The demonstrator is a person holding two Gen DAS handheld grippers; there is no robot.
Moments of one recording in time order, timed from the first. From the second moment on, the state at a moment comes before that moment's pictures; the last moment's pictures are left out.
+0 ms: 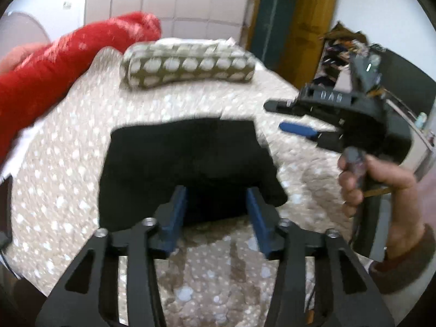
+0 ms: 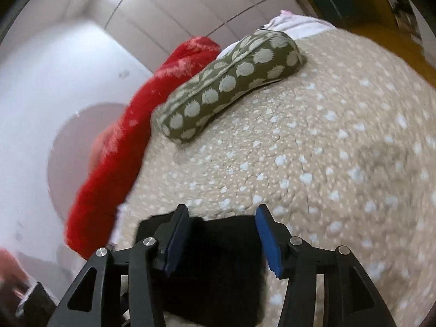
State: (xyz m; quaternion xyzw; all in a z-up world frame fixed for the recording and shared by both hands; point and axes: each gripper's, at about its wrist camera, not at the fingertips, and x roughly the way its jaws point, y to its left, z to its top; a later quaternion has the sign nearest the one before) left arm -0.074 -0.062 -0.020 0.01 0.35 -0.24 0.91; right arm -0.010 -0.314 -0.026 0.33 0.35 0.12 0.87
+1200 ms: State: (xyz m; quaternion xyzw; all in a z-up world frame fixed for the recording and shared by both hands) left arm -0.011 -0.019 -0.056 -0.02 0.41 -0.10 0.91; right arm -0.017 -0.267 -0.019 0.20 0.37 0.13 0.90
